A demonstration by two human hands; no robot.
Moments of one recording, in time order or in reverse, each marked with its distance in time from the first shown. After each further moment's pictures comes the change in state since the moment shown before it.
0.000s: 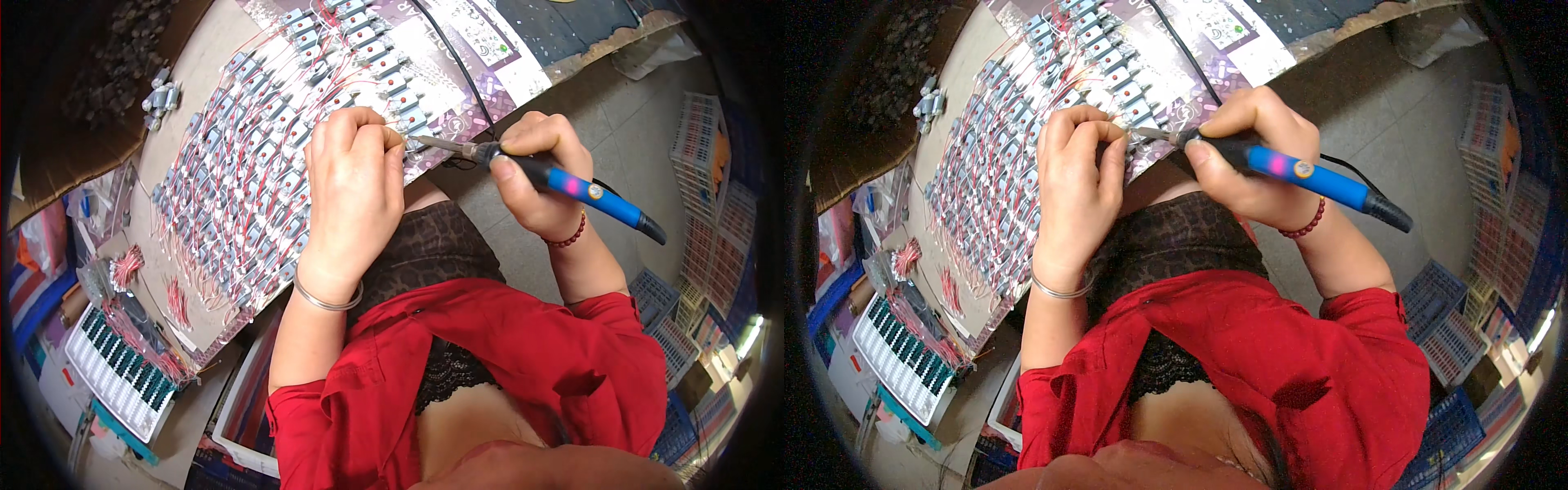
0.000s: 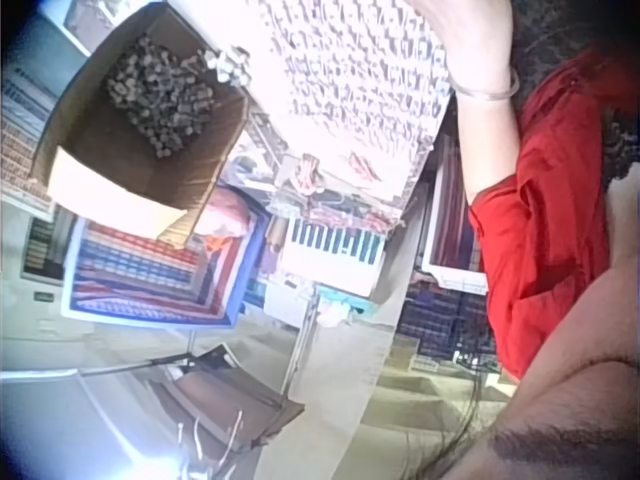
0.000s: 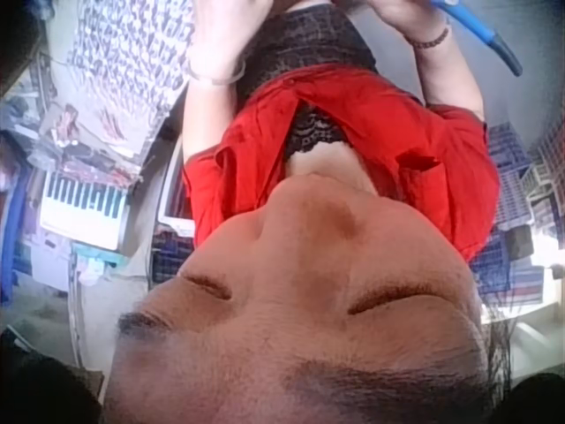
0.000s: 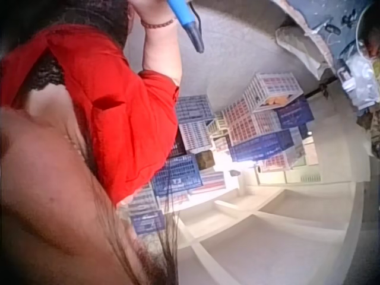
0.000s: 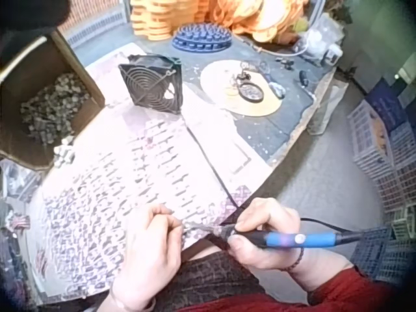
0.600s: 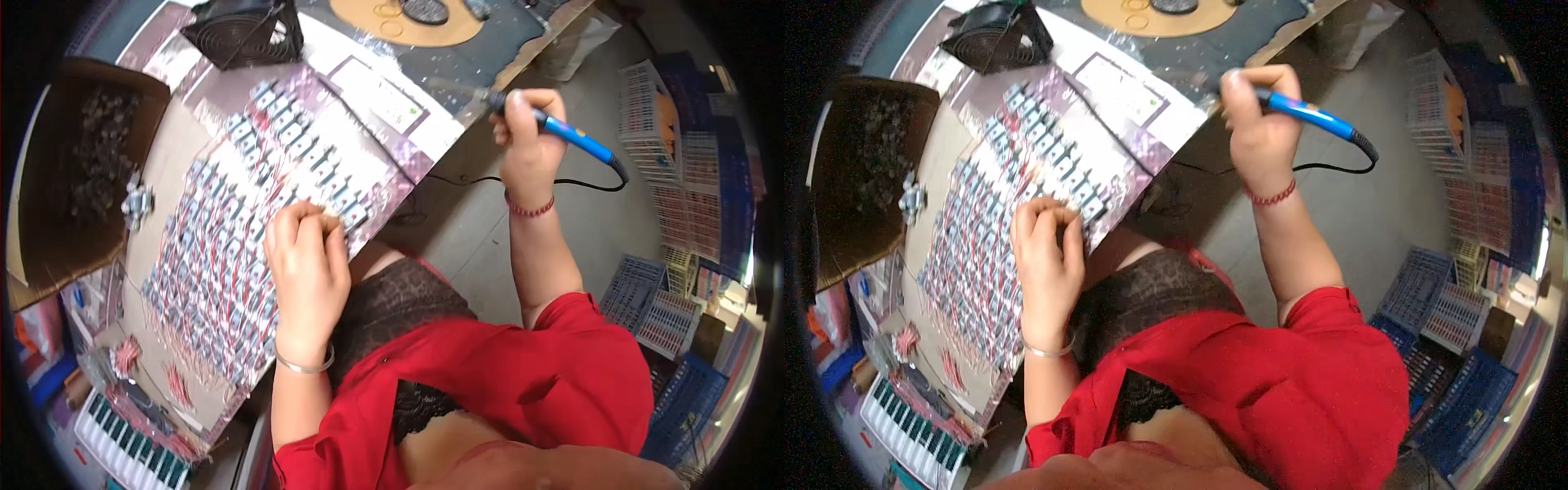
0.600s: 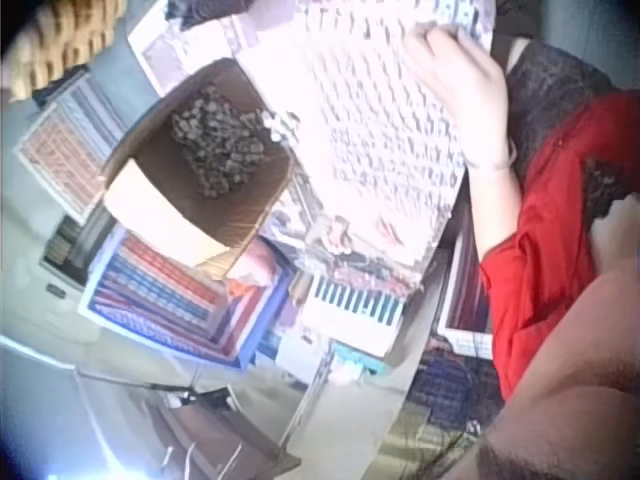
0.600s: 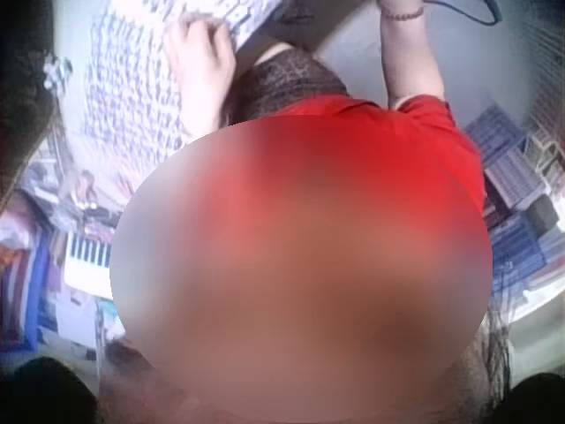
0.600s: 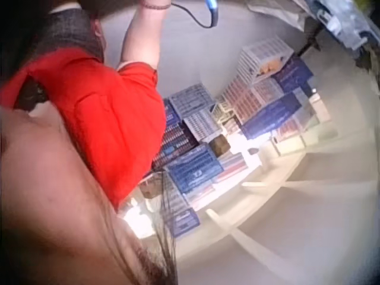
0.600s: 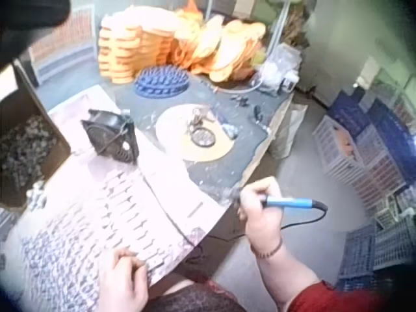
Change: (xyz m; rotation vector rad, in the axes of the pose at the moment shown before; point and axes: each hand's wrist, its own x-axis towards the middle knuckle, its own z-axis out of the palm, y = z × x) left_hand -0.003 -0.001 0.000 -0.022 0.015 0.016; right_hand 0.035 0.027 -0.043 0.110 0.623 0.235
